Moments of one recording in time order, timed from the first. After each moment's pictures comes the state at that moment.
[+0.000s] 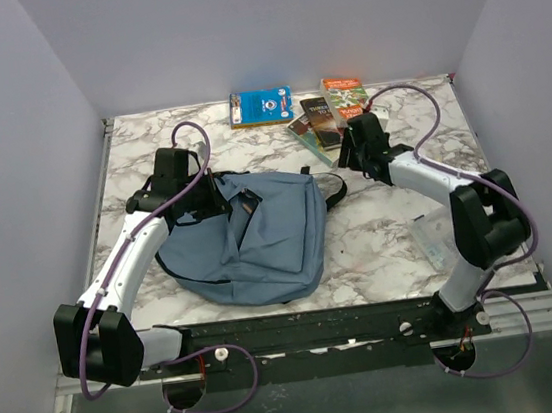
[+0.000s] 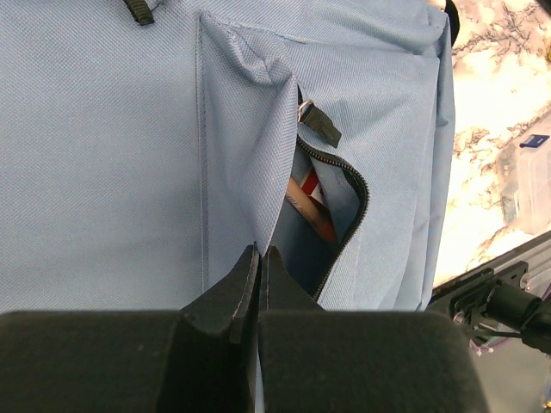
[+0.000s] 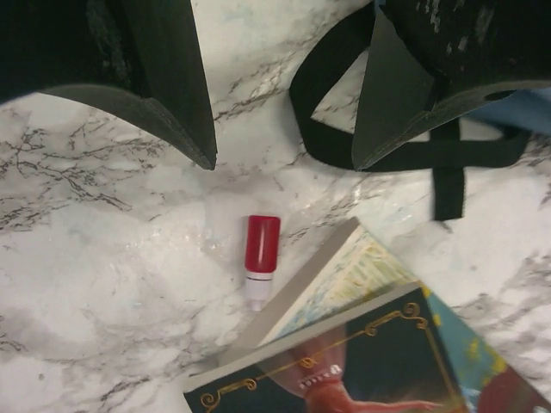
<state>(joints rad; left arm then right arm) -0.26 1.28 1.05 -0.62 0.34 -0.41 0.39 1.67 1.12 -0.17 0.35 0.48</state>
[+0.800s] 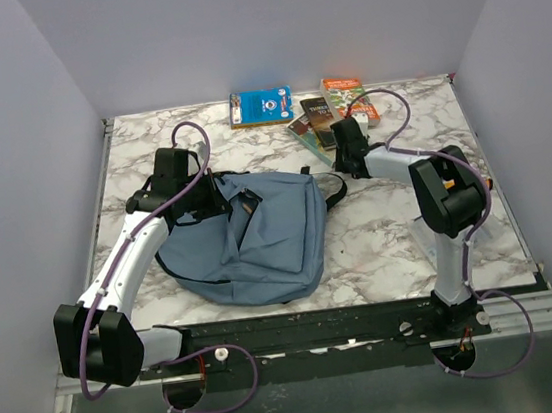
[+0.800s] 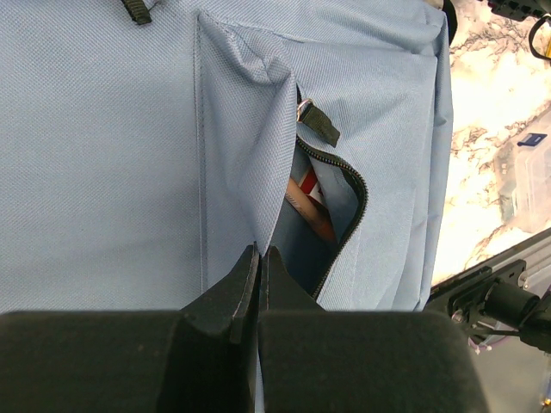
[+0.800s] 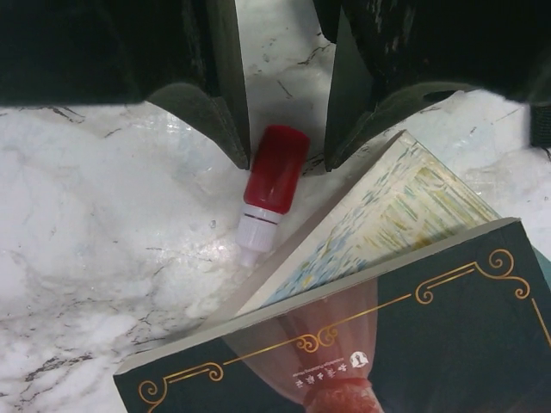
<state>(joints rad) -0.26 1.28 1.05 -0.61 0.35 -0.42 0.37 2.01 1.28 -0.10 0.40 0.38</state>
